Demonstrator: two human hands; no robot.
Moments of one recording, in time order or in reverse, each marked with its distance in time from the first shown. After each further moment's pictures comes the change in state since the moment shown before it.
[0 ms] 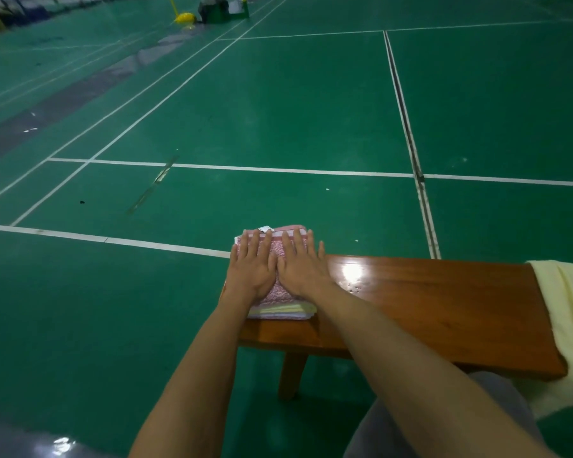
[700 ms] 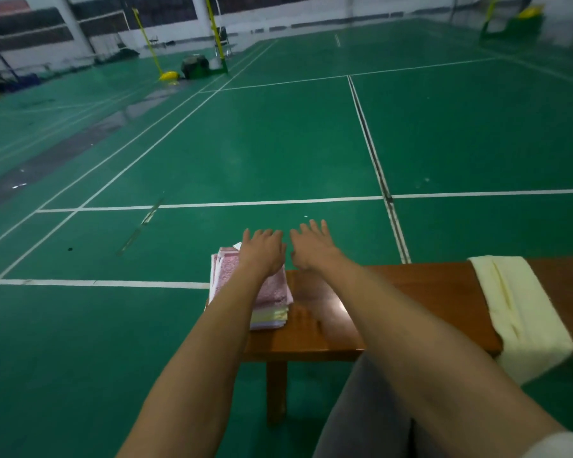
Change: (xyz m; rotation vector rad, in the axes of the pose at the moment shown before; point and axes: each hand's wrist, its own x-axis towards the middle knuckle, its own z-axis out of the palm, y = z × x) left_hand 0.016 0.117 -0.086 0.230 0.064 0.169; right_hand -0.046 0.062 -0.125 -0.188 0.029 0.008
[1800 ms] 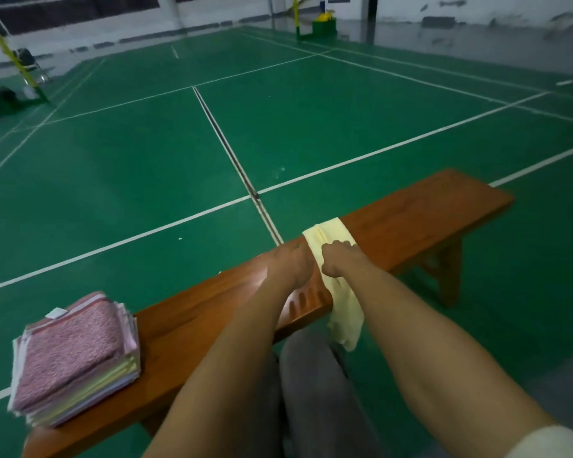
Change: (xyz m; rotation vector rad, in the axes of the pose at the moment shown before) left_hand -0.019 0.392 0.013 -0.169 -0.044 0.563; right_hand -0.218 0.325 0.057 0.100 -0.172 0.658
